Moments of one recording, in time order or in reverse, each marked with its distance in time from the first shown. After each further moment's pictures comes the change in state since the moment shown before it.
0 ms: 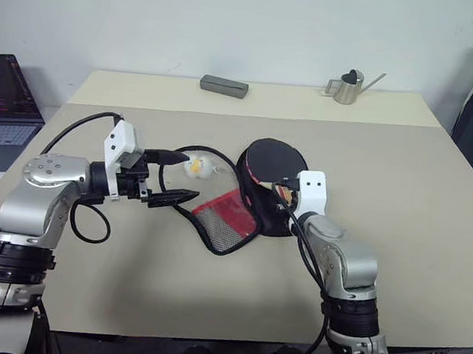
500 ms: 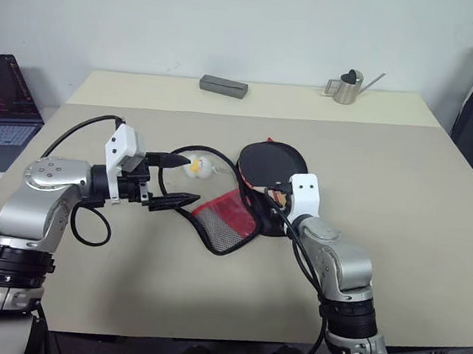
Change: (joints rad) left arm 0.022 0.000 0.000 -0.030 -0.005 0.002 0.002; right arm 0.006 -0.009 0.039 0.018 -0.002 -0.002 0.013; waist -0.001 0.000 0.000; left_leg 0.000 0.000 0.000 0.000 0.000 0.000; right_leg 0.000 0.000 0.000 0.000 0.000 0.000
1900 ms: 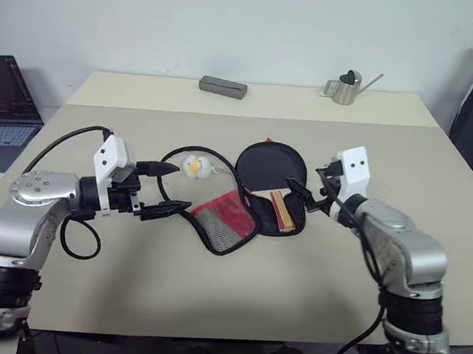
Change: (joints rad) left arm 0.158 0.021 0.062 -0.091 -0.013 0.021 0.074; right arm -0.068 -0.448 -0.153 -0.140 0.268 -0.078 0.477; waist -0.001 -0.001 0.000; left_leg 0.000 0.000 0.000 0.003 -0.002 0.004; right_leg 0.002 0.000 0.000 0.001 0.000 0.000
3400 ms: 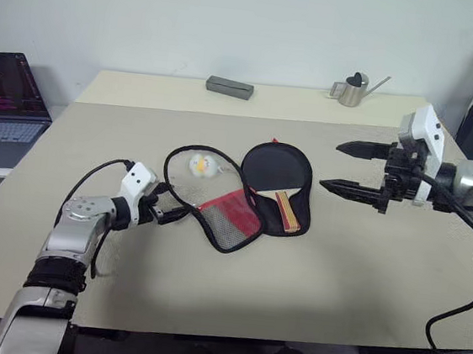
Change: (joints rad) left arm -0.173 -0.196 -0.126 0.528 0.258 -0.203 0.166; right arm -0.110 -0.507 -0.007 0.035 0.228 -0.156 0.581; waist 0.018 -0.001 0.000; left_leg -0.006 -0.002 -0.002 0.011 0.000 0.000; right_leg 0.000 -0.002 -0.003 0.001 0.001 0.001
